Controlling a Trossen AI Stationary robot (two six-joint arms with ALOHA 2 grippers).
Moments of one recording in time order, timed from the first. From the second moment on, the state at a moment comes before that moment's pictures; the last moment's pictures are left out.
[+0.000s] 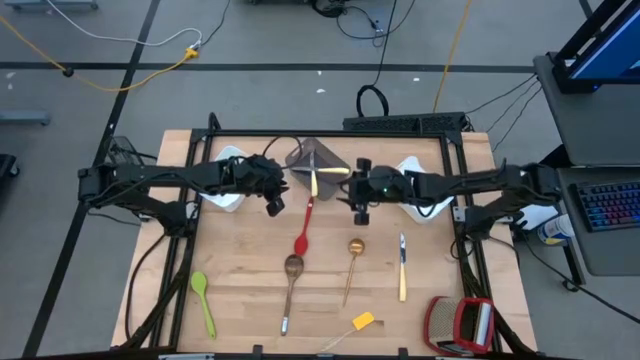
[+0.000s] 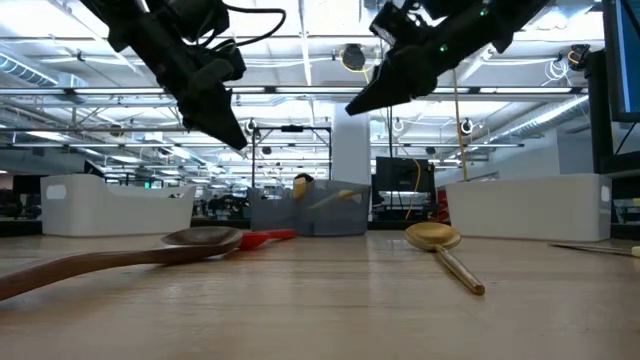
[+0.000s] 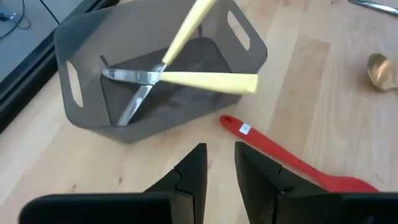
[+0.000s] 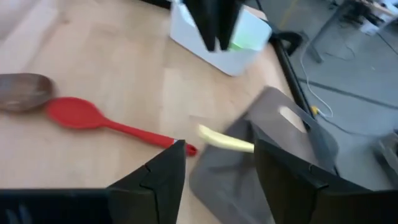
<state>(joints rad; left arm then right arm) 0.23 1.26 0.78 -0.29 -0.10 -0.14 -0.09 1.41 0.86 0.06 0.12 -0.31</state>
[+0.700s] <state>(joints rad) 0.20 1.26 0.78 -0.29 -0.11 -0.14 0.16 1.41 0.86 0.03 0.13 -0.11</state>
